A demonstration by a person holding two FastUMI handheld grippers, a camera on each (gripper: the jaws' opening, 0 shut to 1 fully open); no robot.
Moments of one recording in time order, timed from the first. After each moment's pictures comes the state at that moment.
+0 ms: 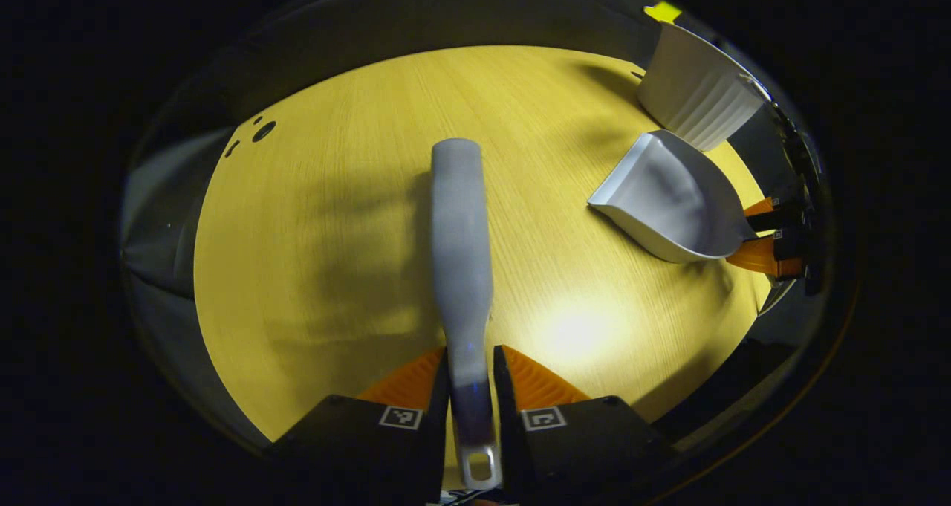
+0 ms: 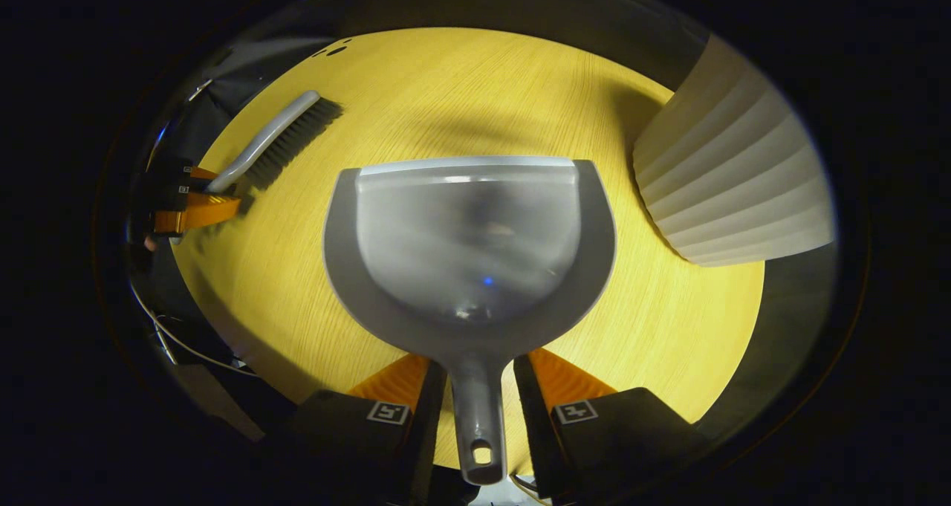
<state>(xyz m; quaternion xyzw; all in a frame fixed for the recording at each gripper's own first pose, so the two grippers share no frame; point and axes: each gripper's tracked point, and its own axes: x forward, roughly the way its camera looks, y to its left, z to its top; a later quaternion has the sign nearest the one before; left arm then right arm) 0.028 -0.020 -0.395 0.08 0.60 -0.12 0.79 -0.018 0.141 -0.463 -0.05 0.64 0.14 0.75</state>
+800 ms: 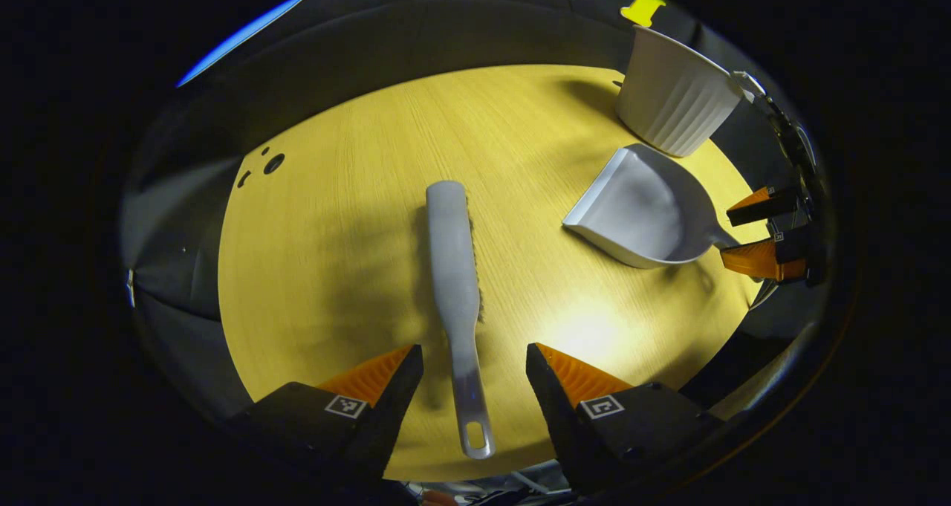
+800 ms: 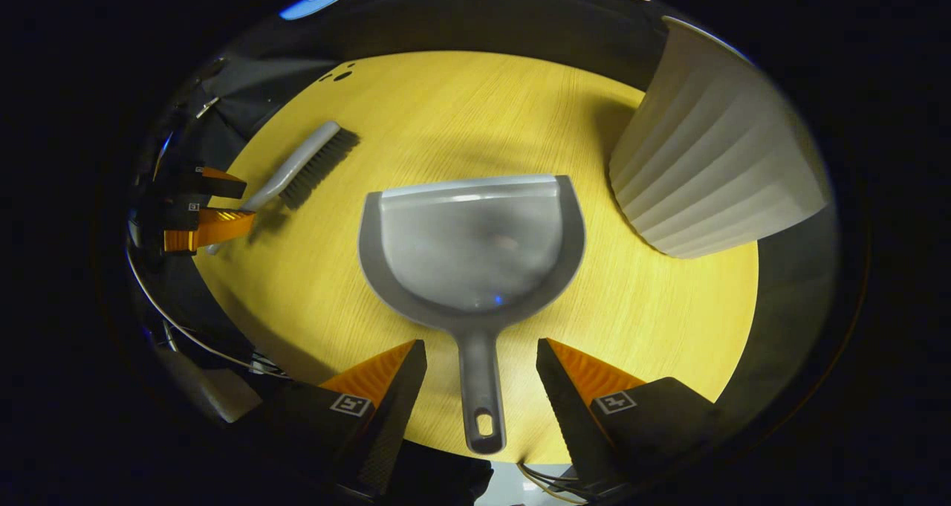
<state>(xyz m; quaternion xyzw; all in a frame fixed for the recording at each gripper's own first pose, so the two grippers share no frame) 0.036 -0.030 -0.345 0.10 0.56 -0.12 0.81 -0.021 0.133 -0.412 0.00 0.61 0.14 0.78</state>
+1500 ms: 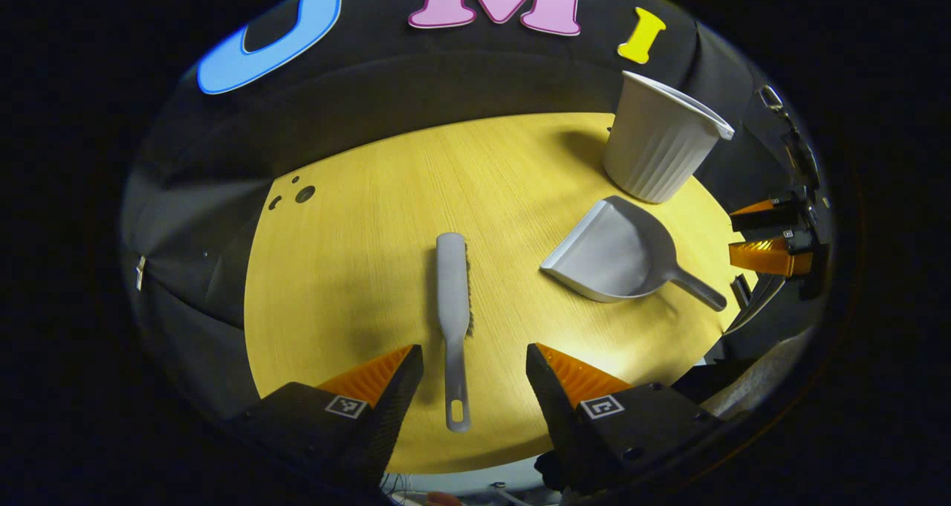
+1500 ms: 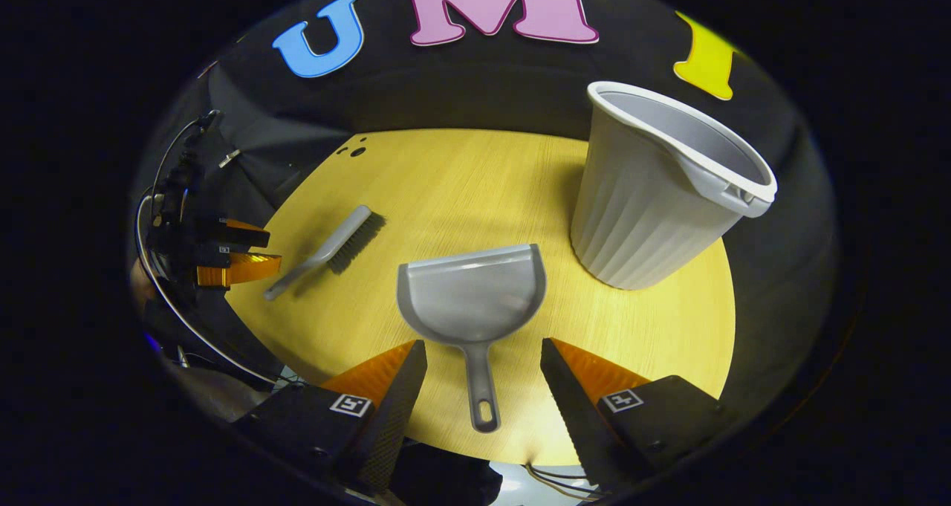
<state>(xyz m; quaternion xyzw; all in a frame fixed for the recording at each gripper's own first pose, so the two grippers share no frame) 0.024 -0.042 -0.269 0.07 0.49 -0.10 0.86 -0.013 0.115 -0.320 0.05 0.49 0.13 0.86</state>
